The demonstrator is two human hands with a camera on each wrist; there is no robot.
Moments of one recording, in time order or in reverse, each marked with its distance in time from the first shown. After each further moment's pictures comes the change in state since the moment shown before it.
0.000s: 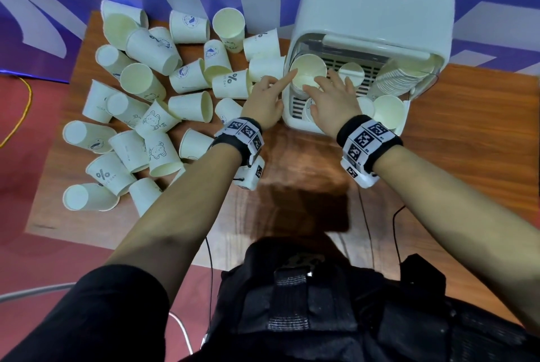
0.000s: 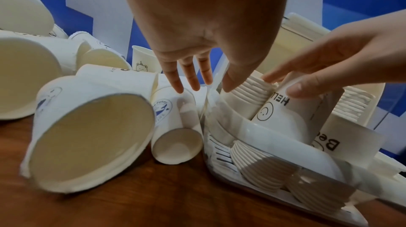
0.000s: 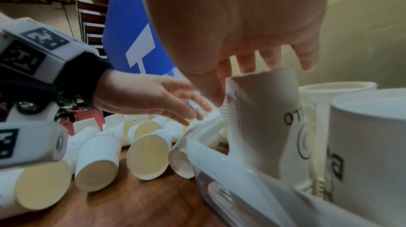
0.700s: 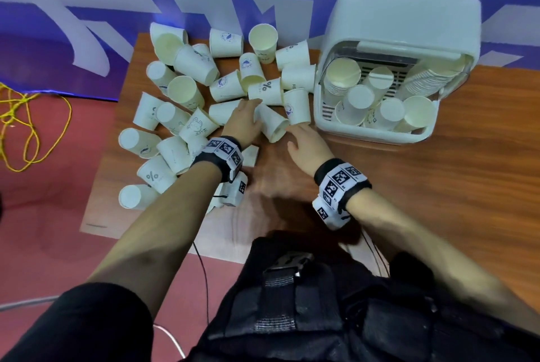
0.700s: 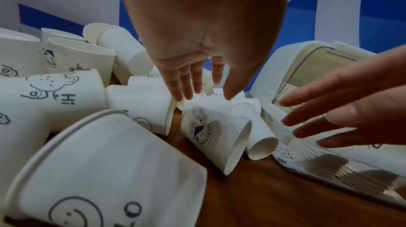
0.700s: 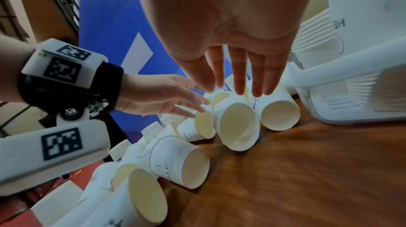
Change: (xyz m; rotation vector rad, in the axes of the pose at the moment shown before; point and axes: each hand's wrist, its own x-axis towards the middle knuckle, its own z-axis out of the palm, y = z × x) left_hand -0.065 -0.079 -0.064 0.045 -0.016 -0.231; right_hand -0.035 -0.119 0.044 0.547 -0.033 0.015
